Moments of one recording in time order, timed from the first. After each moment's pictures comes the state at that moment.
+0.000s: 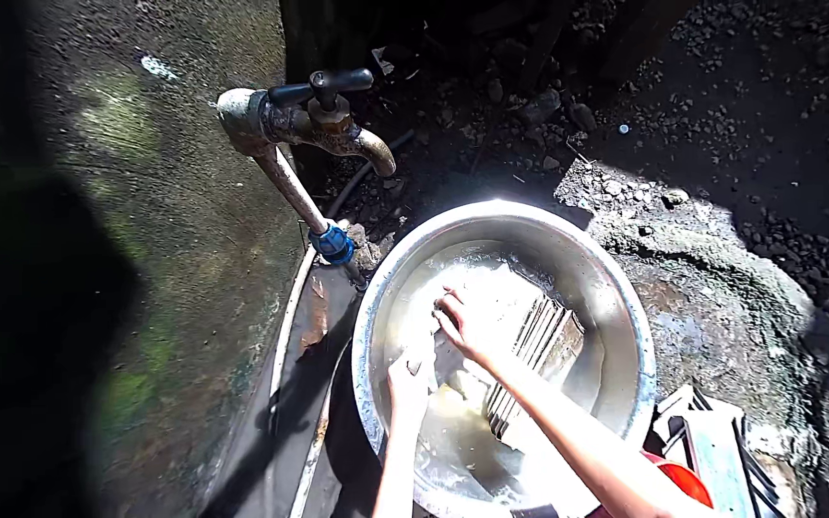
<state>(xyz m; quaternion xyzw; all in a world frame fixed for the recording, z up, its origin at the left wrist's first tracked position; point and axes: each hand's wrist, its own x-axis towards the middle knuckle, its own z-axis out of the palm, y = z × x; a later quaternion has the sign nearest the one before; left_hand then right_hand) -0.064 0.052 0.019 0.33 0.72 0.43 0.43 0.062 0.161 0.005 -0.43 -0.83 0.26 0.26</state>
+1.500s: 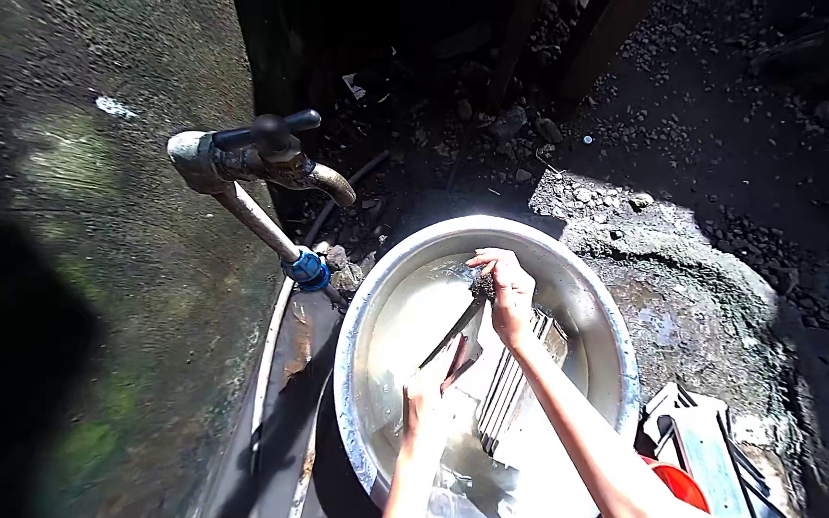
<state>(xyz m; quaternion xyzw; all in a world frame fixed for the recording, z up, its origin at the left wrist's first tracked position) -0.025 0.068 0.085 0.60 0.62 0.46 0.19 0.096 0.208 0.083 -0.35 -0.64 0.29 0.62</state>
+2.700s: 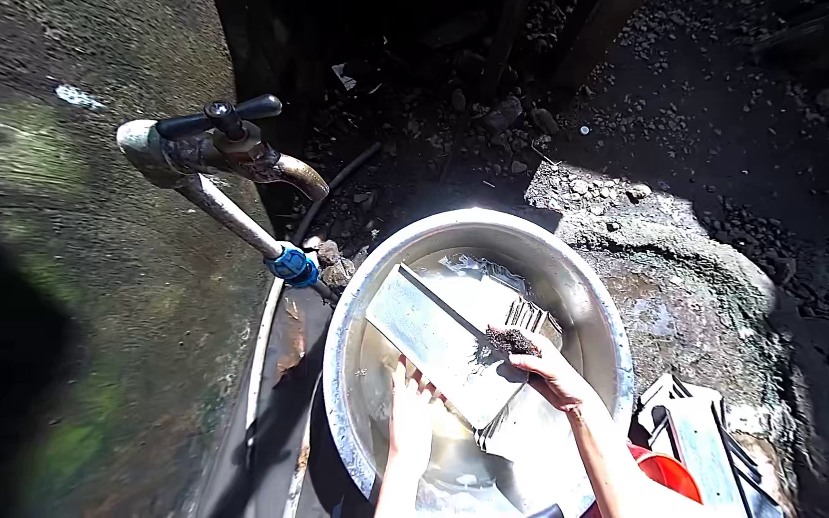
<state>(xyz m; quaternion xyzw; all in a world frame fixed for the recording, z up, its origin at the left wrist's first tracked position) -0.026 0.046 0.060 0.04 0.59 0.49 0.63 0.189 0.114 0.068 -0.44 -0.33 0.75 0.37</state>
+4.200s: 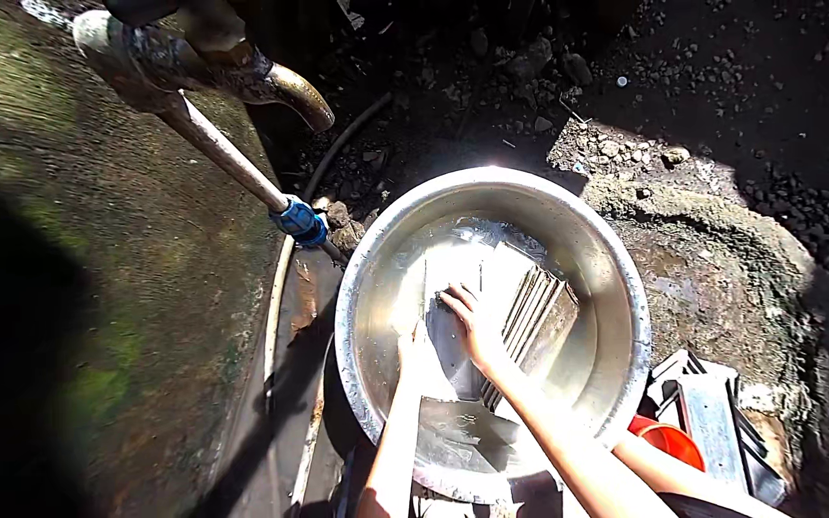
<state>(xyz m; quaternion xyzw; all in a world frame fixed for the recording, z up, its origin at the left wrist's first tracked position) -0.041 0.071 -0.028 0.22 0.72 0.38 0.53 0.089 0.112 -0.022 -0.53 -0.77 0.24 0.26</state>
